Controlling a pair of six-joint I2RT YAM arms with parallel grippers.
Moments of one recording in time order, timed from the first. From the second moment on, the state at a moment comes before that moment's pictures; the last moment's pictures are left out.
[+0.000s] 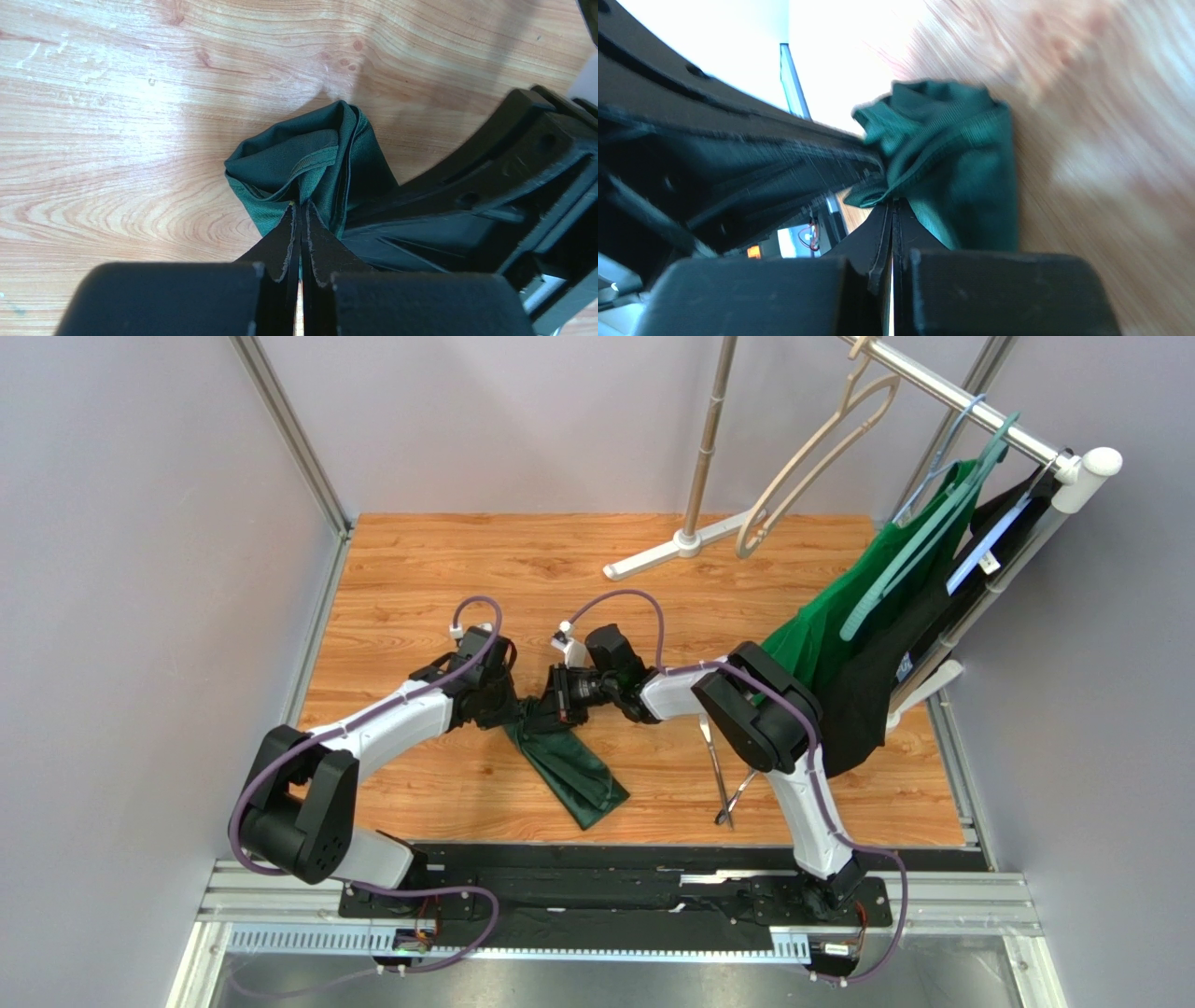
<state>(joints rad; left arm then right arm) -0.44 1.42 0.78 -0.36 -0.08 -0.69 0.74 2.20 1.22 0.46 -0.75 0.90</state>
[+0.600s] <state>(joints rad) -0.43 1.37 0.75 -0.35 -0.03 -0.74 0.75 2.38 1.42 0.49 -0.83 0.94</state>
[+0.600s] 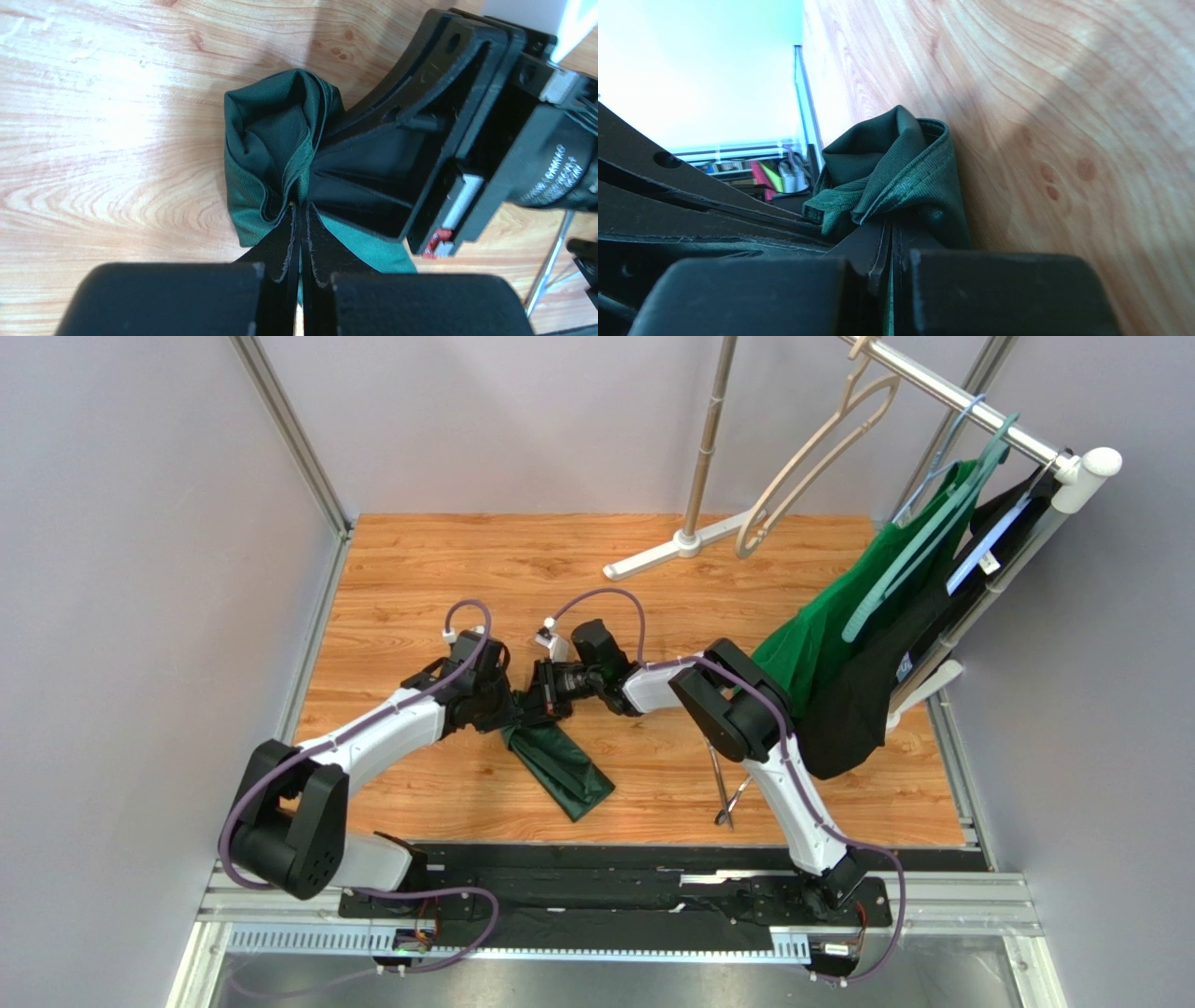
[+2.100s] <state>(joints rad) -0.32 1.29 0.71 -0.45 -0.14 -0.70 0.72 2.50 1.49 0.74 -0.87 1.32</state>
